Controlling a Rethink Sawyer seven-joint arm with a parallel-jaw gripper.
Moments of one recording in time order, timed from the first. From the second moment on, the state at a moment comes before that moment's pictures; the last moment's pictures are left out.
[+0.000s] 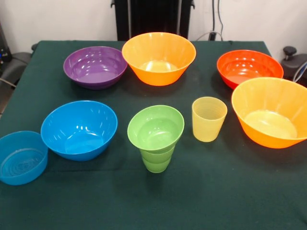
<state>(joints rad) -0.73 -0.63 0.19 1.27 -0.21 0.68 1.97</state>
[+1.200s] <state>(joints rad) -0.58 -0.56 0.08 1.19 -0.19 0.68 1.97</state>
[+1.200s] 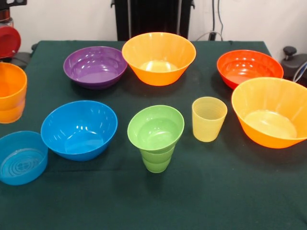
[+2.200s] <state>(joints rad) -0.36 -0.58 -0.06 1.22 -0.11 0.68 2.01</state>
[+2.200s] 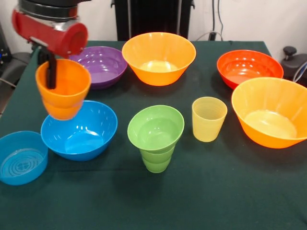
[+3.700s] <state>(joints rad) -0.10 -0.62 -0.11 1.33 0.00 0.55 2.02</state>
